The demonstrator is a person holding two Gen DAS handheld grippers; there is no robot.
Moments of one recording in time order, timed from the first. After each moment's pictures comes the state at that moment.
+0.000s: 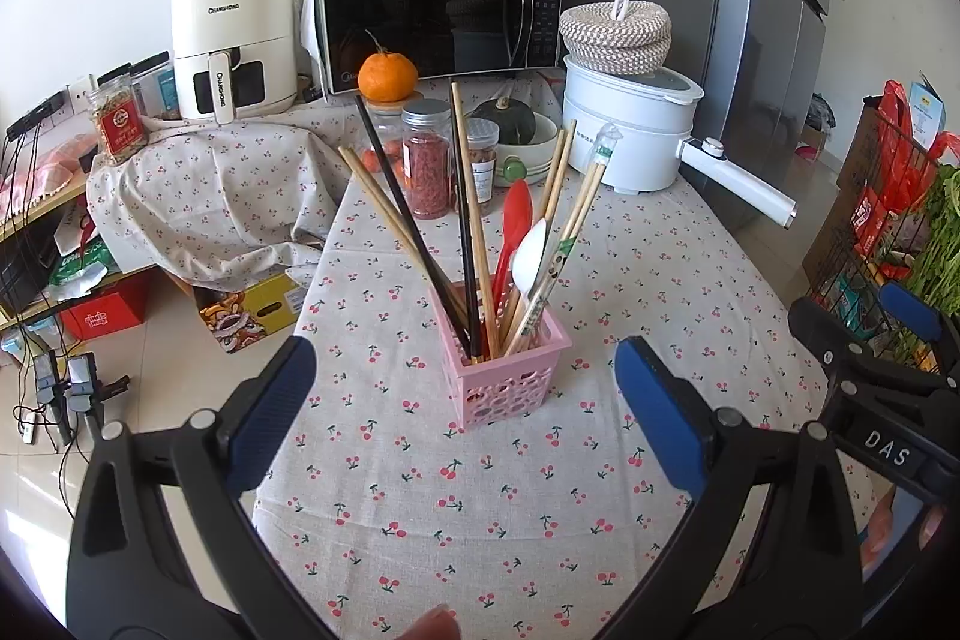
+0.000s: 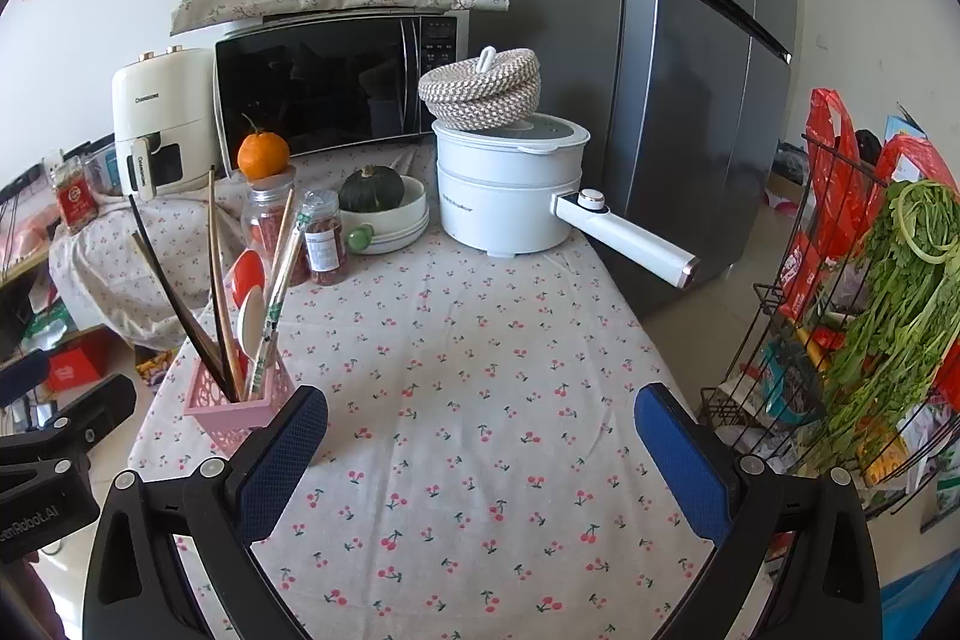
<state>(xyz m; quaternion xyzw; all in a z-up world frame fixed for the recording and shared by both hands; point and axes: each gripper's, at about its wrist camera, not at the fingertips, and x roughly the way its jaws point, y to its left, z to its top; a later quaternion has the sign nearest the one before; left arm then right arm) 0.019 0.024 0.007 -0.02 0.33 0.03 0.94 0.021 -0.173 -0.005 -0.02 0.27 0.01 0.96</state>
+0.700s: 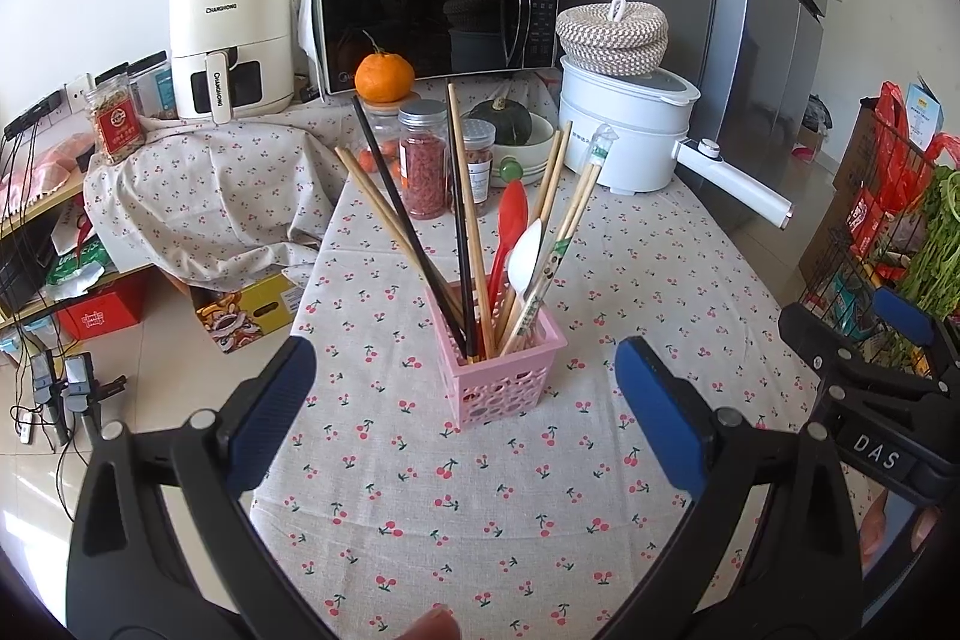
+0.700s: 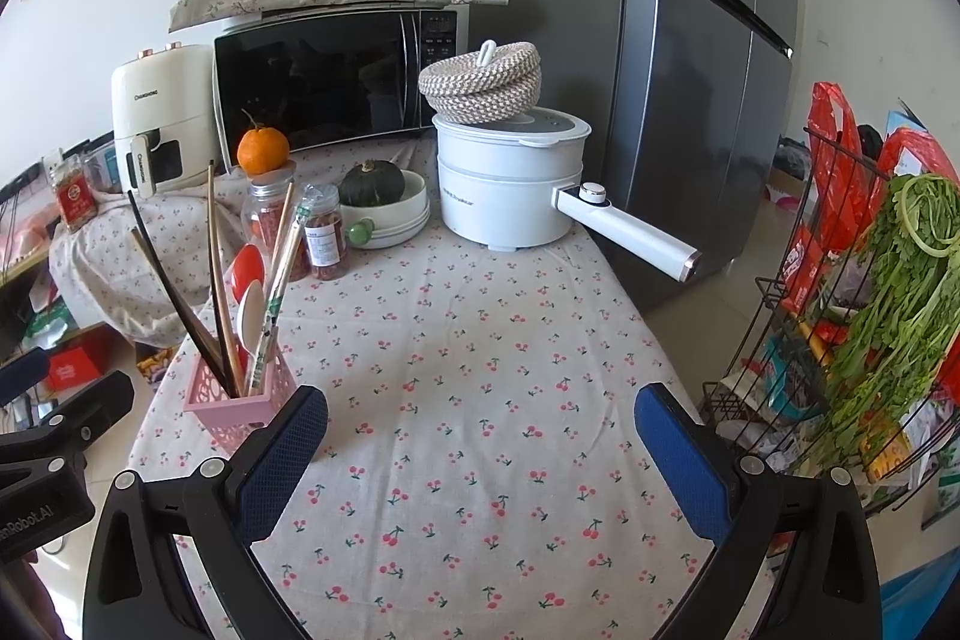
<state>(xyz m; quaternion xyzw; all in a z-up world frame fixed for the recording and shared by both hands) 0.019 0.023 0.007 -0.02 0.33 0.02 0.94 0.022 -0.172 -0.007 -0.02 0.28 0.01 0.96</state>
